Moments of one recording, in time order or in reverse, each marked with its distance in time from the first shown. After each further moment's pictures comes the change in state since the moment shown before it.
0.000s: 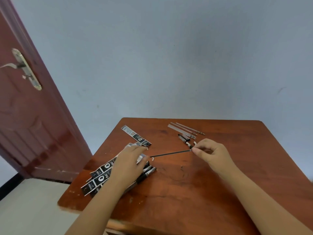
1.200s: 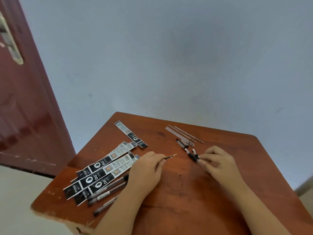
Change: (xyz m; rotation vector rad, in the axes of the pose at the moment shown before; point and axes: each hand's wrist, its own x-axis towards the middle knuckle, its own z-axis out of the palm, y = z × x) left_hand 0.007 0.025 0.040 -0.316 0.080 0.022; right_hand 0.010 0.017 -0.008 -0.507 0.043 -0.185
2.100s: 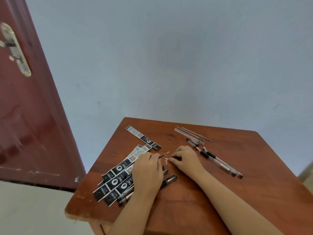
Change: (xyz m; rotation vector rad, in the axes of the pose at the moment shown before) left_hand -0.013 -0.033 -0.027 0.213 0.151 -0.068; right_hand 0.029 -0.061 0.099 -0.204 -0.185 0.045
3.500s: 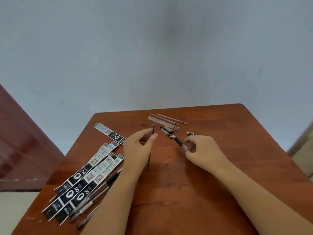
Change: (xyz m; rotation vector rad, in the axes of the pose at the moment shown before) left_hand 0.045 0.074 0.042 -0.542 -0.091 -0.276; right_hand -0.039 0.067 -0.084 0.087 -0.118 0.309
